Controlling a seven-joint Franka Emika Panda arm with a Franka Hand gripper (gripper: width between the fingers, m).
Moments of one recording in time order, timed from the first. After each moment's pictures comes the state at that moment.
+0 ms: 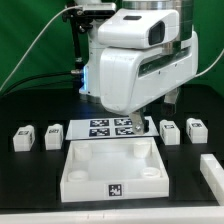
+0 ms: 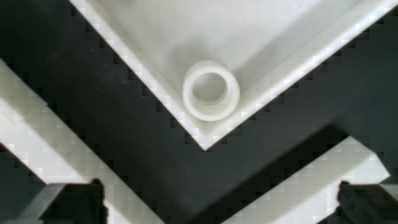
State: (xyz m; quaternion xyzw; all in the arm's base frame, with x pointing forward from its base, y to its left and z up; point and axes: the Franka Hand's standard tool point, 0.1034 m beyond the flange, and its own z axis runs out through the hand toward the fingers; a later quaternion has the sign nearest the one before) arm 0.565 0.056 0.113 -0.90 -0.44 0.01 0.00
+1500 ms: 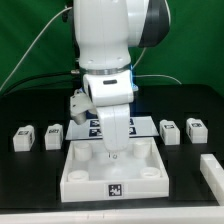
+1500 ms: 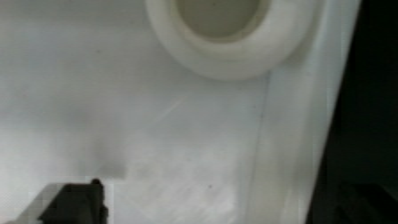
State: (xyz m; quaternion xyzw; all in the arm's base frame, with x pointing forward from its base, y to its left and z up) arm 0.438 -0.008 0.012 -0.67 -0.74 0.01 0.04
